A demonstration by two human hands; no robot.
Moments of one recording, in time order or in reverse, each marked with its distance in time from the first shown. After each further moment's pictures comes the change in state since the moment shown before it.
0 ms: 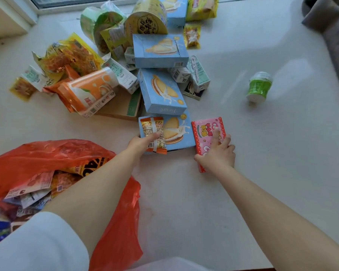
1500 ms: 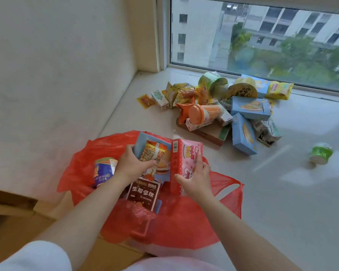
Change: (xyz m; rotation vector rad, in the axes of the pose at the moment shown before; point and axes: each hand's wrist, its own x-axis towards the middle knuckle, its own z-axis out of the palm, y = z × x) left_hand -0.173 -0.126 -0.287 0.236 0.556 0.466; right_hand -0.252 -0.219 0.059 0.548 -0.039 -0.551
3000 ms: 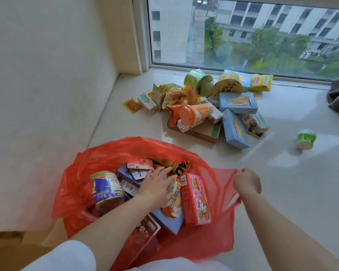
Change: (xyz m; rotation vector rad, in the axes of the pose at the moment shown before) left_hand -0.001 -0.010 0.064 0.903 -0.505 0.620; right_hand 0.029 0.060 -0.083 -0.211 0.407 0.582
